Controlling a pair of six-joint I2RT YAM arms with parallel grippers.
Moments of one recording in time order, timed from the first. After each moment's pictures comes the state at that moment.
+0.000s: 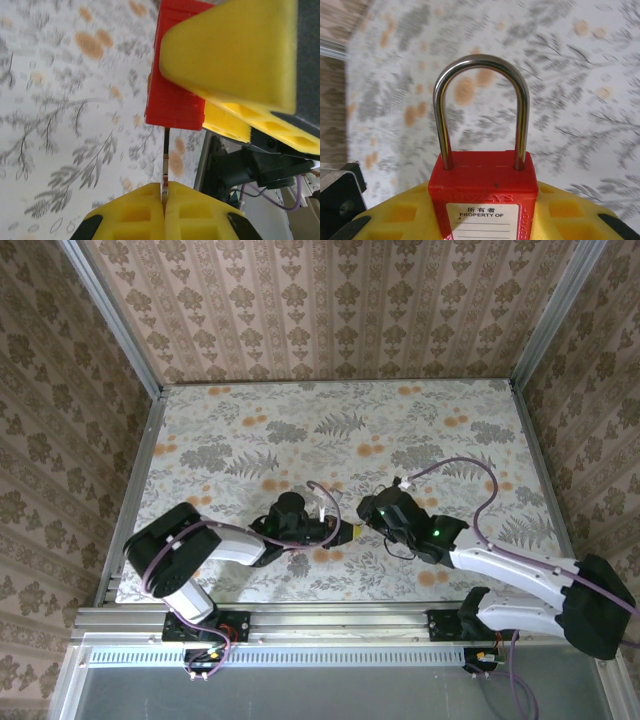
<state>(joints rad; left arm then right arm) -0.90 1.64 0.48 0.85 0.60 -0.76 0.85 1.14 0.64 -0.25 0.25 1.23</state>
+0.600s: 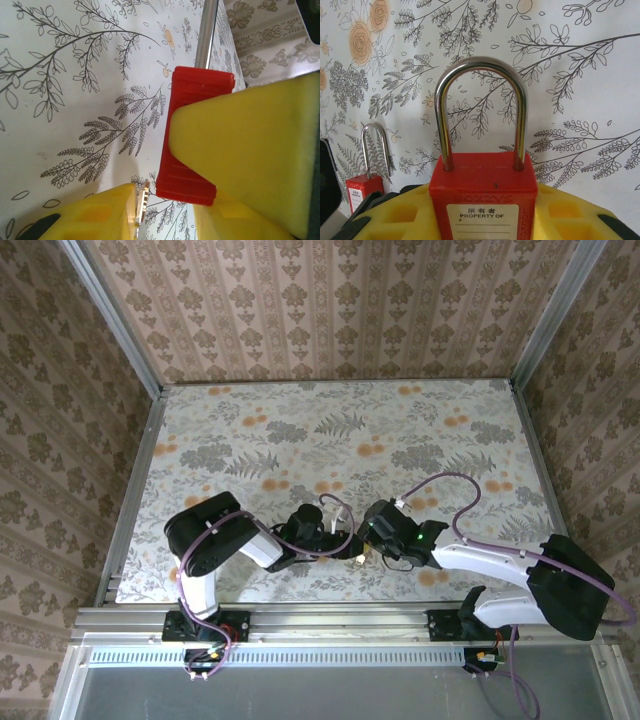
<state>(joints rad) -0.97 1.86 0.51 0.91 0.54 -0.89 0.86 1.28 0.57 -0.26 0.16 1.34</state>
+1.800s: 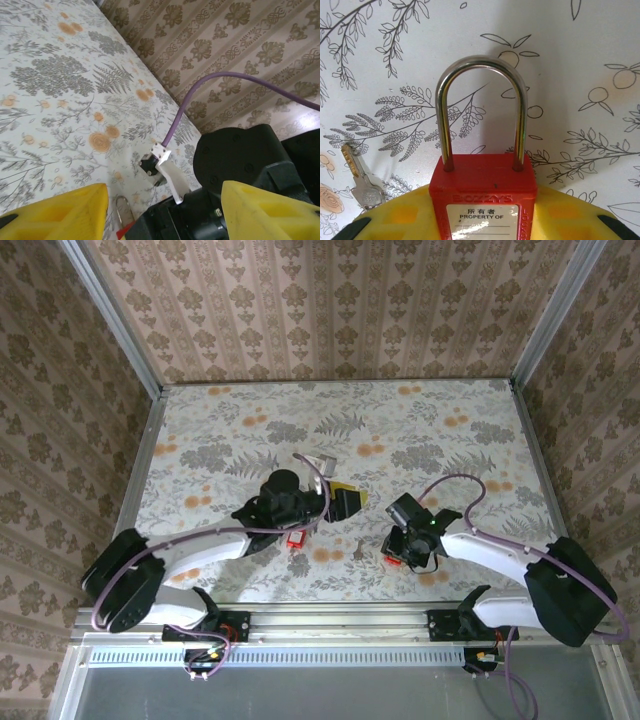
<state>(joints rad) -0.91 1.31 0.66 0.44 0.36 -0.65 0.64 1.28 0.58 -0.59 -0.07 1.07</state>
